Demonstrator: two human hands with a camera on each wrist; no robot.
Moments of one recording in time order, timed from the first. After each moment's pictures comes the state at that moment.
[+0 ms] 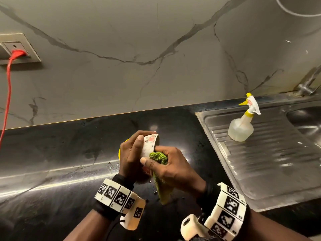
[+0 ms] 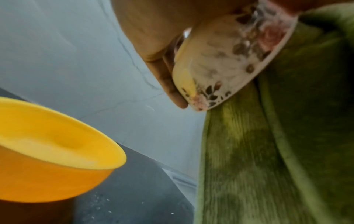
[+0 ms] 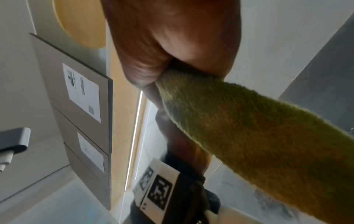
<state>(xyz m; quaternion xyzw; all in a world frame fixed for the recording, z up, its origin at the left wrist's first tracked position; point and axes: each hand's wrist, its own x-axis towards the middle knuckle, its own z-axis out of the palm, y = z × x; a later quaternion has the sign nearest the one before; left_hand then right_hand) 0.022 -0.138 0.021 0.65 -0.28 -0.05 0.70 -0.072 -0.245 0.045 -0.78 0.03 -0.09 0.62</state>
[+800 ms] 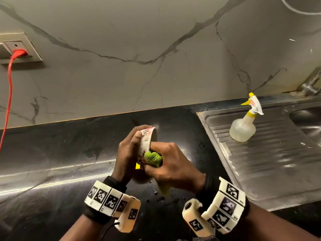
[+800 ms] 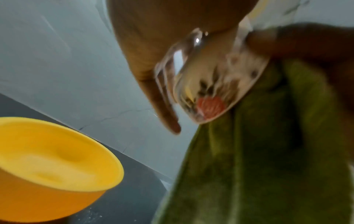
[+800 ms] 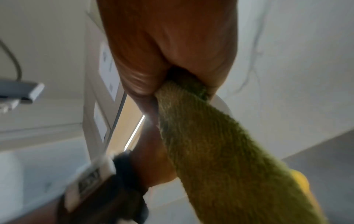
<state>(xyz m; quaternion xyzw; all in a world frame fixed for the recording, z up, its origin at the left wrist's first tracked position) 0.027 -0.134 0.031 0.65 -0.25 -0.09 0.71 -0.062 -0.251 0.057 -0.85 -0.07 -0.12 0.51</state>
